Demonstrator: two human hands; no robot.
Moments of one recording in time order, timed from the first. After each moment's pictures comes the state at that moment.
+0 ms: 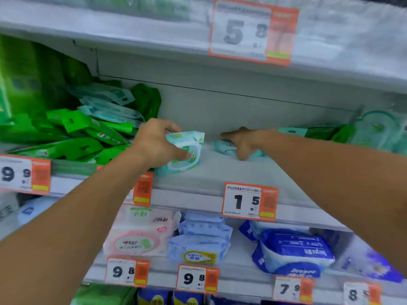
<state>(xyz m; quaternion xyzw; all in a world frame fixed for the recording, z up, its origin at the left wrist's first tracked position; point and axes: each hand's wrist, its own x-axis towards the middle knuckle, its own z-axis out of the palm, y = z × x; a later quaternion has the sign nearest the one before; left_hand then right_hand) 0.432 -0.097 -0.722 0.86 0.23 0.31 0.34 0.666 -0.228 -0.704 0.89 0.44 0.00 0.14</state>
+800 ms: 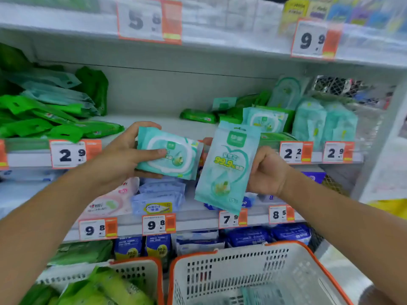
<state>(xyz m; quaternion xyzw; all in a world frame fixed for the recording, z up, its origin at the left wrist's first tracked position) 0.353 -0.231 -0.747 0.69 0.04 0.16 0.70 0.510 -0.478 -0.763 0.40 0.30 -0.53 -0.68</state>
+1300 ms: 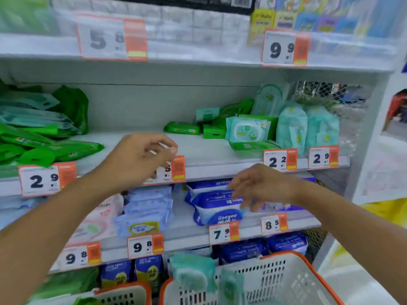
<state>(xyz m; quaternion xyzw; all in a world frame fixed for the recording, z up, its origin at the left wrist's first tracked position) 0.398 -0.269 -0.721 0.88 0.02 0.22 0.42 0.526 -0.532 -0.755 0.85 0.29 -0.25 -0.37</state>
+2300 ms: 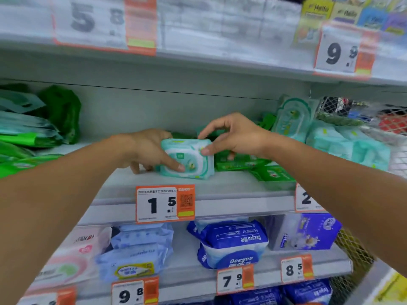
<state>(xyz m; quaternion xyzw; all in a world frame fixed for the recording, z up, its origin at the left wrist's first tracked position) 0.517 -0.207 -0.691 0.94 0.17 0.00 0.29 0.644 -0.402 -0.682 0.79 0.47 -0.08 -0.38</state>
